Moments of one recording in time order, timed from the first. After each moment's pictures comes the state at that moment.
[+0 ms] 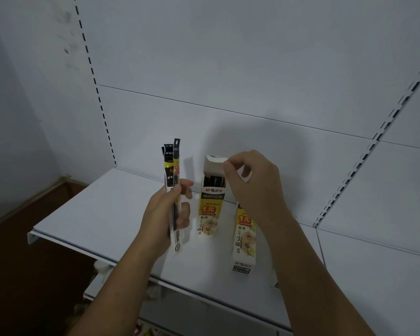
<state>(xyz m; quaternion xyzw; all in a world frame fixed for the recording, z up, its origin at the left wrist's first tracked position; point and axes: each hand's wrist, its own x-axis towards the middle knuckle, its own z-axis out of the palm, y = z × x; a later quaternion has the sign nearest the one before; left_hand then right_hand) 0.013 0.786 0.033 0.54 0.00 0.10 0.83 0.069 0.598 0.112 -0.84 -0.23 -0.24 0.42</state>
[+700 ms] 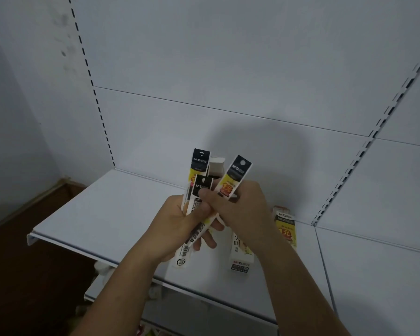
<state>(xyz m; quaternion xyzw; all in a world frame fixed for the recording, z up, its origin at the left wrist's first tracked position) -0.013 0.762 0.064 0.69 -0.09 0.02 0.72 0.017 0.601 0.112 -0.77 -0.21 0.00 0.60</state>
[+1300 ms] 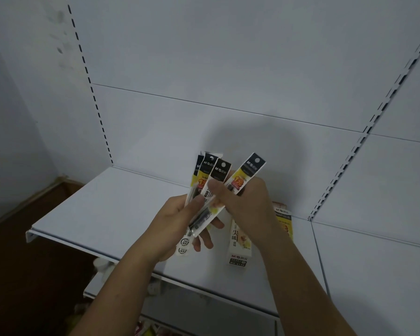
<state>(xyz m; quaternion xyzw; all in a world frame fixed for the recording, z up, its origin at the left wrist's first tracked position) -0.017 0.761 0.060 0.69 -0.05 -0.03 0.72 0.021 0.593 0.105 -0.78 -0.18 -0.03 0.60</state>
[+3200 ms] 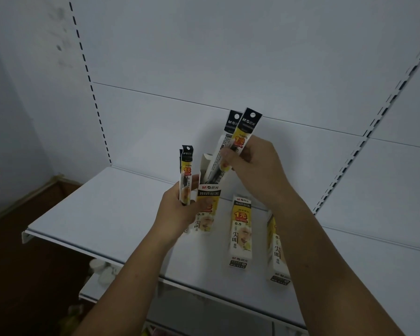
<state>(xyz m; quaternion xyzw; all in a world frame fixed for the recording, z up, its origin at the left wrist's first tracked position) 0.031 0.767 0.028 0.69 0.02 0.11 0.72 0.072 0.593 0.146 -0.82 -0.26 -0.12 0.49</state>
